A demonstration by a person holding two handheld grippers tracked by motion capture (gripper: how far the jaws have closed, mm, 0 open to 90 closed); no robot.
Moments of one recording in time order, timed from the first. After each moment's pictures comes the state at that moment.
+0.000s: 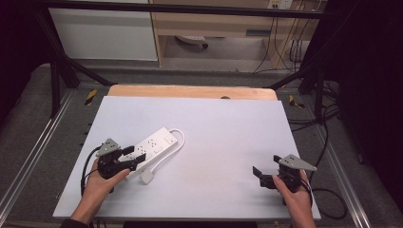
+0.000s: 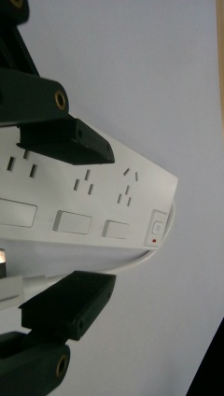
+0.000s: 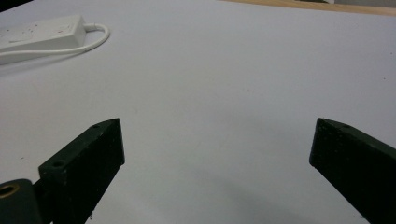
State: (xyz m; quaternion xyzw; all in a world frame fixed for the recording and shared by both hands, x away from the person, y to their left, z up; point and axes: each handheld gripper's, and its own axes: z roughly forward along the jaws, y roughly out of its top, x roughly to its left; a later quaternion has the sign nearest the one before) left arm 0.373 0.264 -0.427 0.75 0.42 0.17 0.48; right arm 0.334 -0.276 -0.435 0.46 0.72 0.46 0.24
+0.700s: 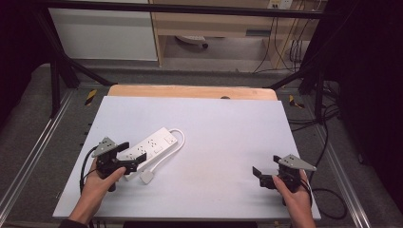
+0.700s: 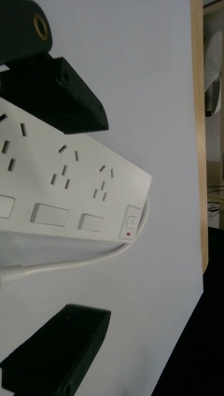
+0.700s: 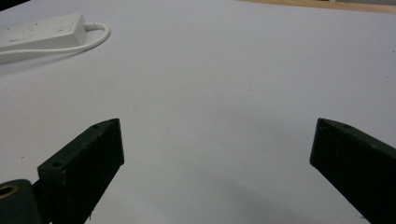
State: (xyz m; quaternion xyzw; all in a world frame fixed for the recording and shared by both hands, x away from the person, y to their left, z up) left arm 0.371 0.265 -0.419 0.72 0.42 0.18 0.52; right arm 0.334 -0.275 -0.435 0.46 0.72 0.46 0.23
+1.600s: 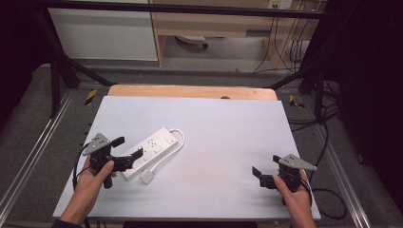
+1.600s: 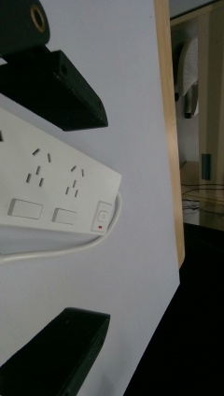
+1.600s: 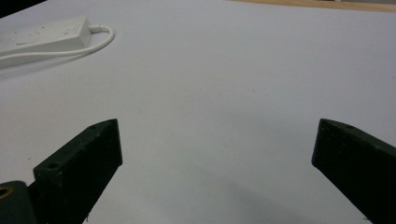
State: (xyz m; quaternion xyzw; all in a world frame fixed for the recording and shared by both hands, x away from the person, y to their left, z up) left arm 0.364 0.272 -0.391 0.71 0.41 0.20 0.54; right arm 0.335 -0.276 -0.435 0.46 0.72 0.47 0.23
